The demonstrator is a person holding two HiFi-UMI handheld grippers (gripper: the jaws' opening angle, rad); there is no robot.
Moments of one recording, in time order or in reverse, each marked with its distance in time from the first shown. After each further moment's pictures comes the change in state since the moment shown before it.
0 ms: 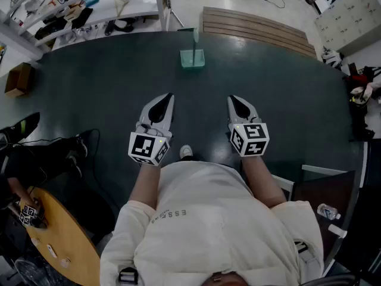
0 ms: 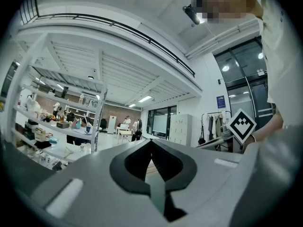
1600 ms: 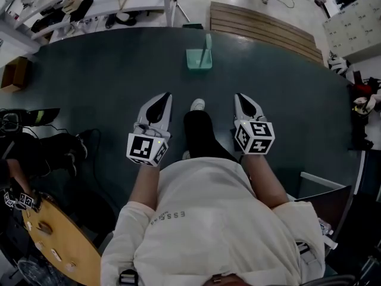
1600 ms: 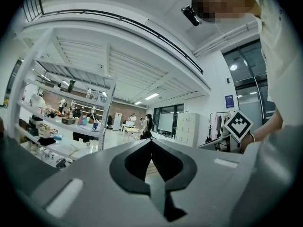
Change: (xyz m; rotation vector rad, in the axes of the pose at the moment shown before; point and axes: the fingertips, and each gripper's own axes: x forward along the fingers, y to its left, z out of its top) left arm 0.056 0.113 -0.017 -0.037 0.024 0.053; right arm 0.122 -0.019 0.020 0.055 0.065 -0.042
